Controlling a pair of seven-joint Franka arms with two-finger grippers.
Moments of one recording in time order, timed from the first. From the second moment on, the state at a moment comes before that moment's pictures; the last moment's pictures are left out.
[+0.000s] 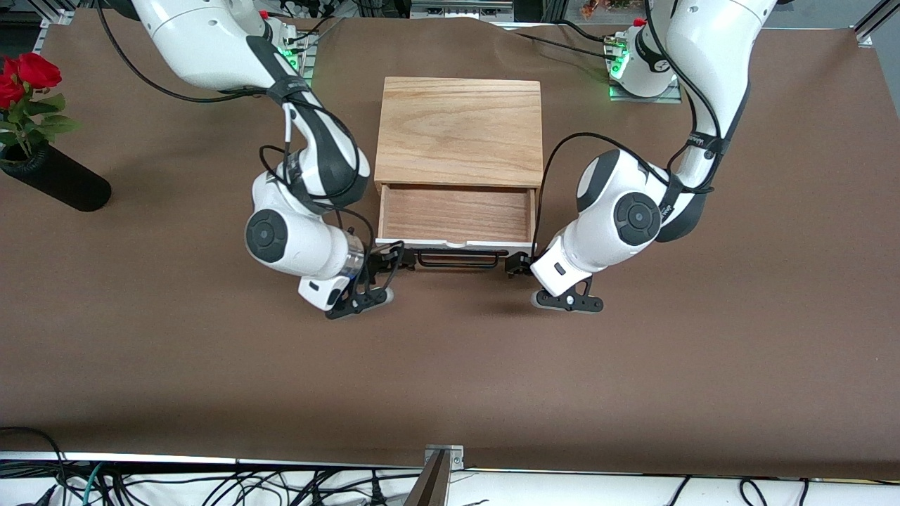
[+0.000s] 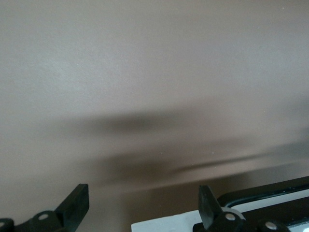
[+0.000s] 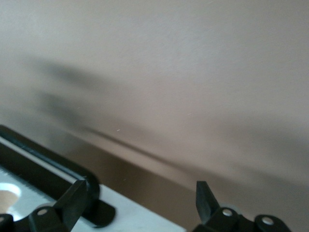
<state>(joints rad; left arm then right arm) -0.27 0.59 -0.21 -1.57 -0.18 2.22 -0.29 0.38 0.70 0.17 -1.39 0.30 2.14 0.08</state>
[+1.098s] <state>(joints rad) -0.29 0.60 -0.21 -1.56 -0.26 1.94 -0.29 0.43 0.72 0.18 -1.39 0.38 2.00 0.14</state>
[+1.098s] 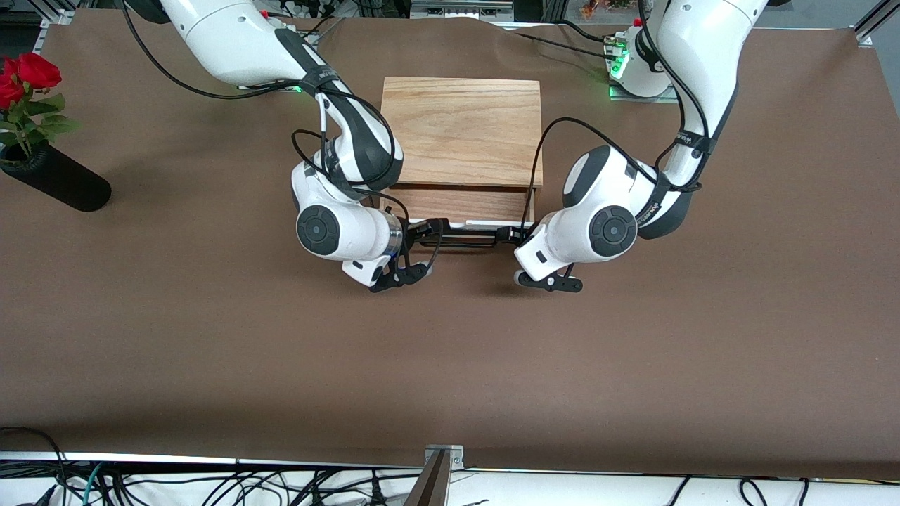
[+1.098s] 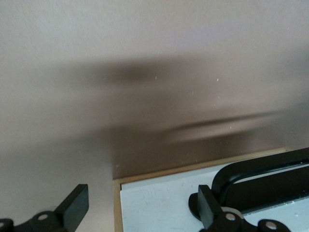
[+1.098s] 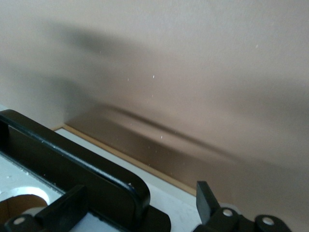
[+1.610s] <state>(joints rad) -0.29 0.60 -0.22 -1.55 -0.27 1.77 -0.29 0.44 0.72 0.20 -1.39 0.38 1.85 0.14</state>
